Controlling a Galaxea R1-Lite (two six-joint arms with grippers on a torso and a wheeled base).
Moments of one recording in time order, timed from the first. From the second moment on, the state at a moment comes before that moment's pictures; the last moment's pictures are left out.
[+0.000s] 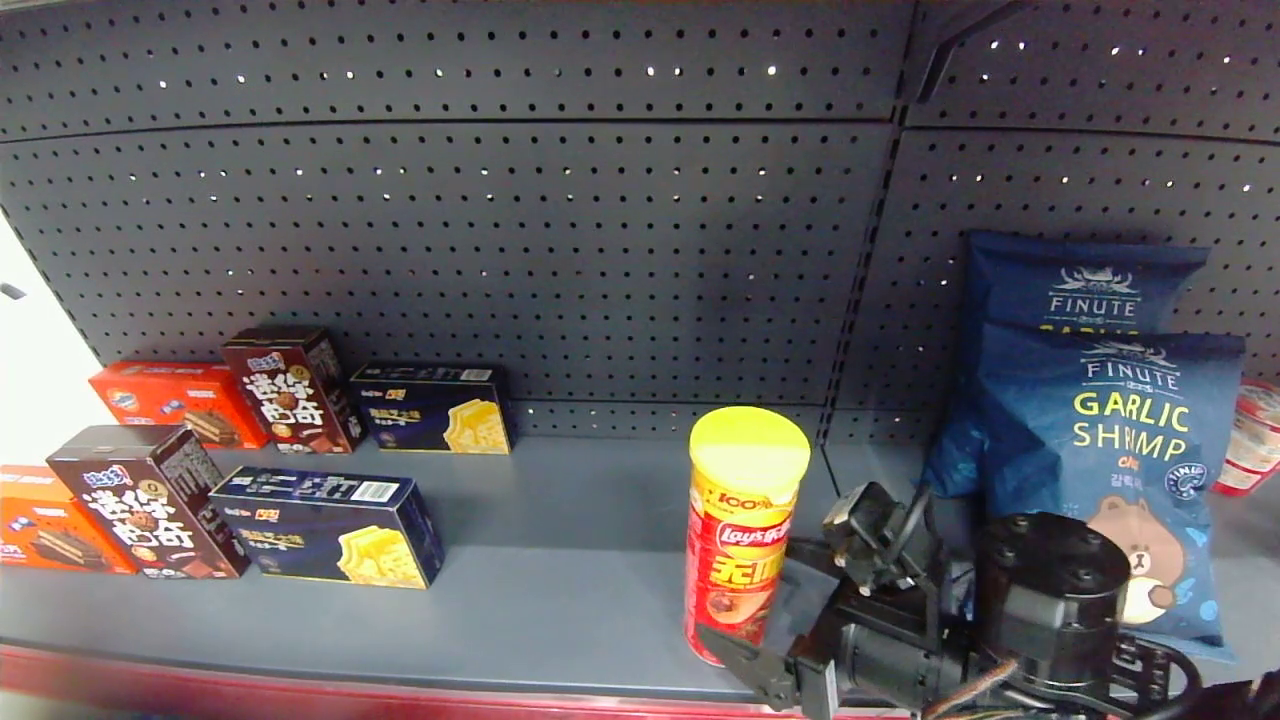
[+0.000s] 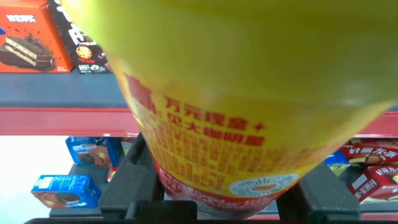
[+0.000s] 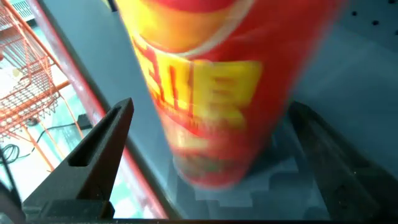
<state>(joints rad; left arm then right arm) -0.09 0.09 0.00 -0.07 0.02 -0.07 0.80 1.79 -0.37 -1.21 0.08 -0.02</state>
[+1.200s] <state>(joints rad) -0.09 0.09 0.00 -0.07 0.02 -0.09 0.61 1.76 -0.32 -1.20 0.08 -0.05</state>
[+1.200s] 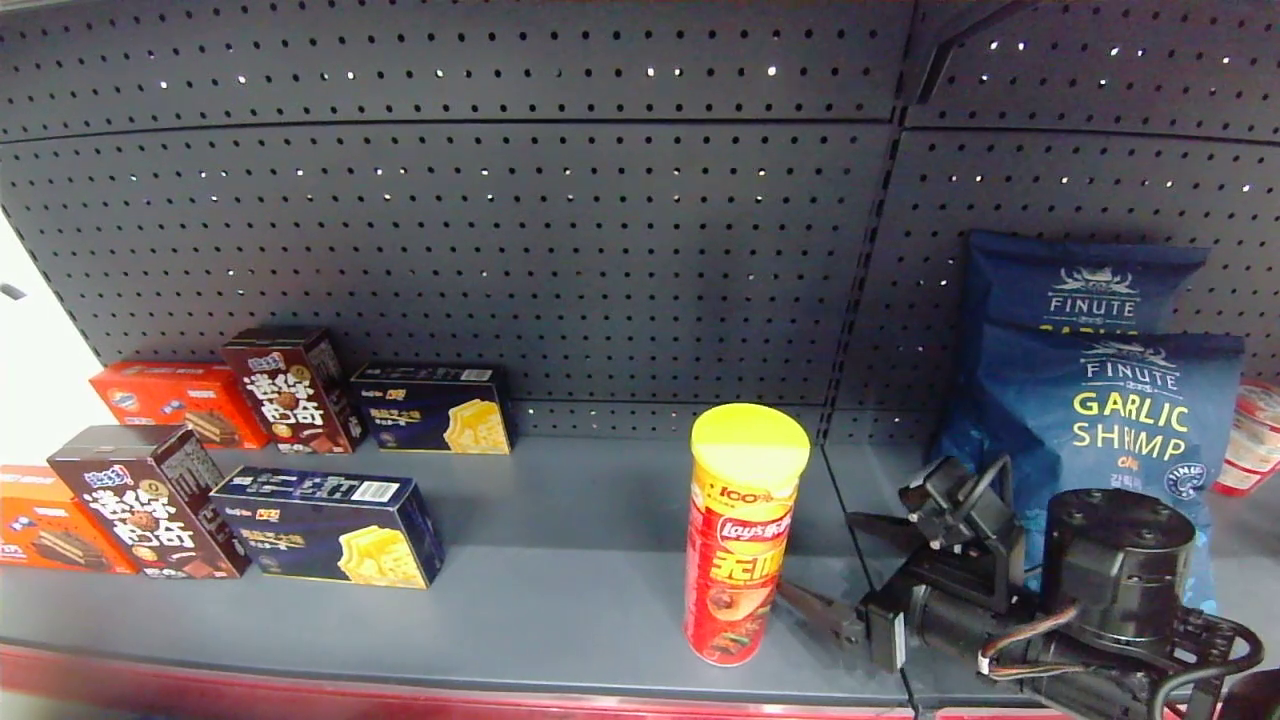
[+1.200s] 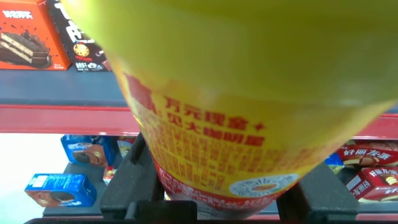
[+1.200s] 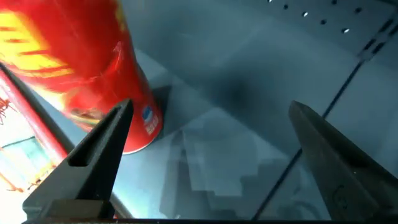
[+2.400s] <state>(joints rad) -0.09 0.09 0.00 -0.09 0.02 -0.10 0.66 1.69 -0.27 -1.19 0.04 -0.05</state>
